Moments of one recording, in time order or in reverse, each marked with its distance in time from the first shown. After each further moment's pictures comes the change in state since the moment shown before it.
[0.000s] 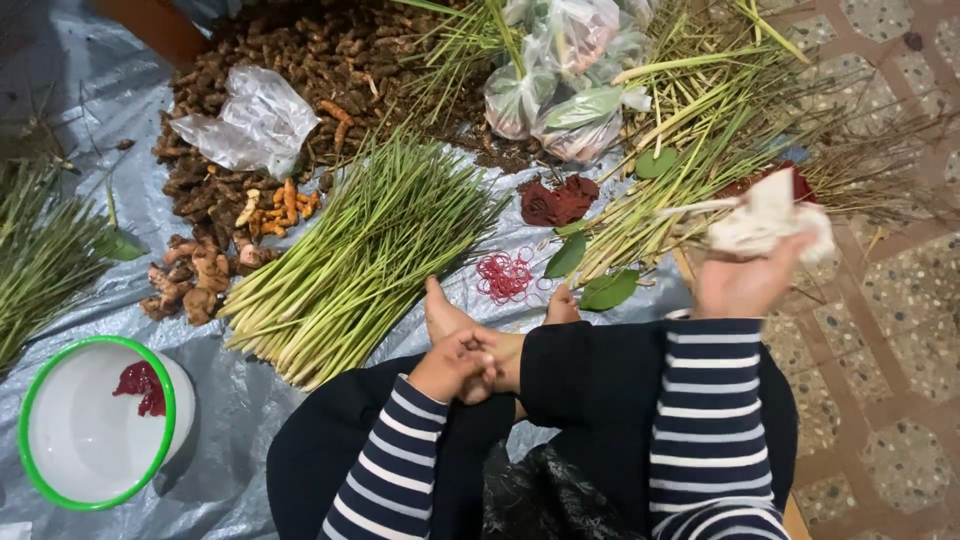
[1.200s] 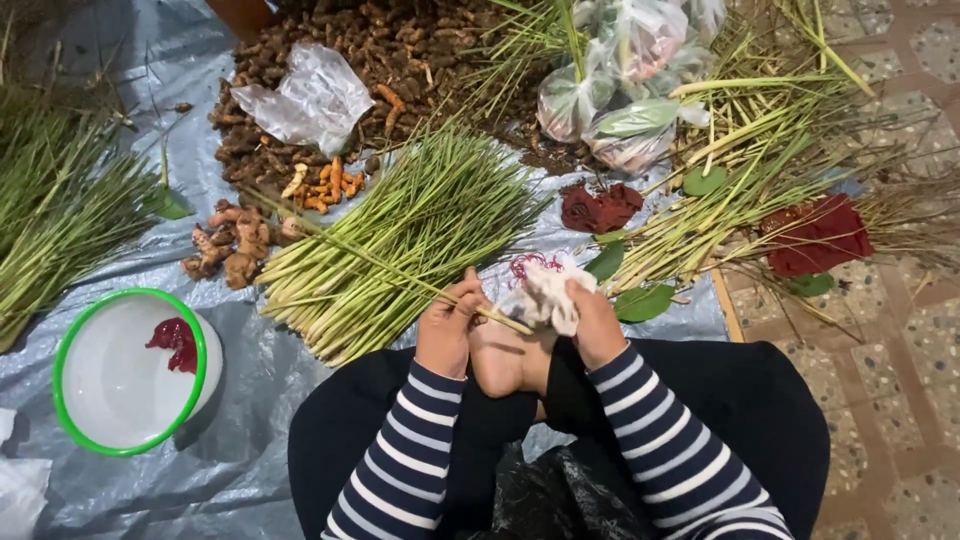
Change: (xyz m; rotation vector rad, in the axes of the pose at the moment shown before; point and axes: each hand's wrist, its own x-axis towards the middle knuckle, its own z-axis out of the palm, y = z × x) left_hand 0.011 0.016 -0.001 -0.234 0.718 0.657; right_hand -0.110 0.157 -0.040 -1.233 -0.253 0.559
